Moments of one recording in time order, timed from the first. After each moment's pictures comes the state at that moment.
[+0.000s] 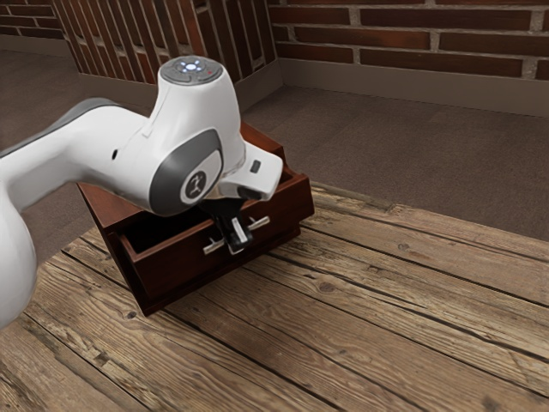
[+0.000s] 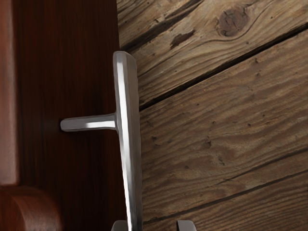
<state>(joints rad) -1.66 0.30 1.77 -1.83 -0.04 1.96 0.54</state>
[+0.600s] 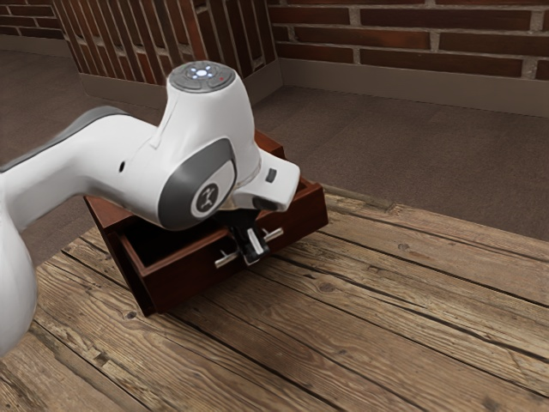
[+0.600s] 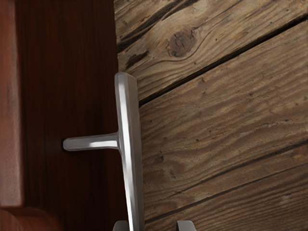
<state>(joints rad) -1.79 0.36 1.86 -1.86 -0.11 1.95 0.53</state>
